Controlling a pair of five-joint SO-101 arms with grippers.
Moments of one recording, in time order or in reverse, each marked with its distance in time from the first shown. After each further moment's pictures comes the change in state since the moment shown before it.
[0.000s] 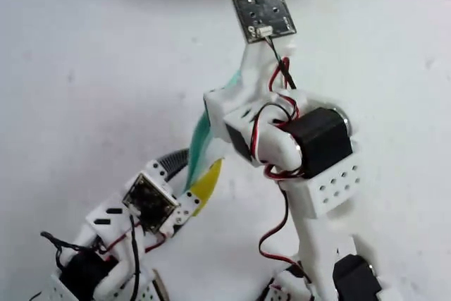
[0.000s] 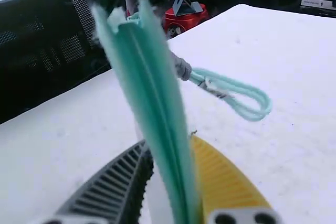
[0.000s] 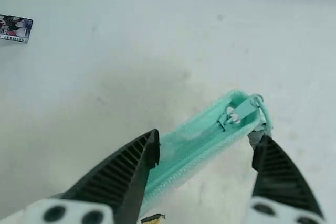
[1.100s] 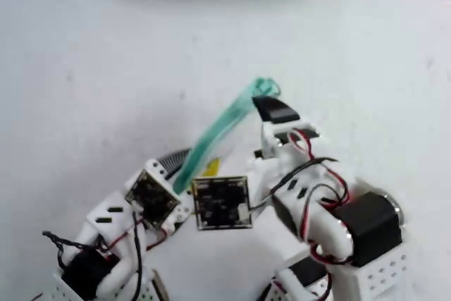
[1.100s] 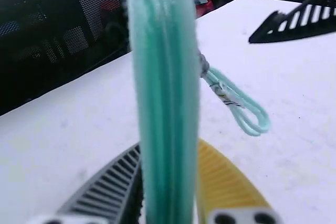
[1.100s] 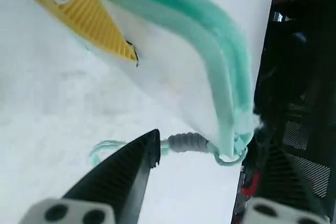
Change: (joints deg) left arm -2.0 0.0 1.6 -0.1 -0.1; right arm 3.5 -29.4 29.0 -0.4 88.6
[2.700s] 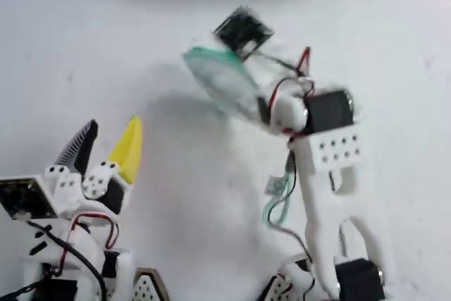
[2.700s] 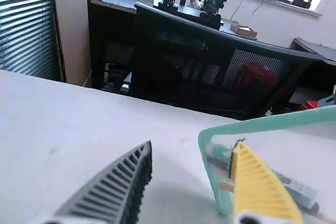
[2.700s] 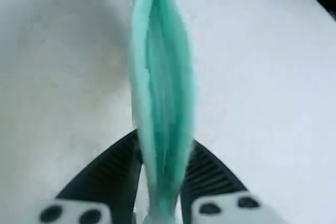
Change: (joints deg) left arm -35.3 -0.2 -15.3 7.8 21.9; right arm 15.6 34.6 -3.2 -13.3 -46.4
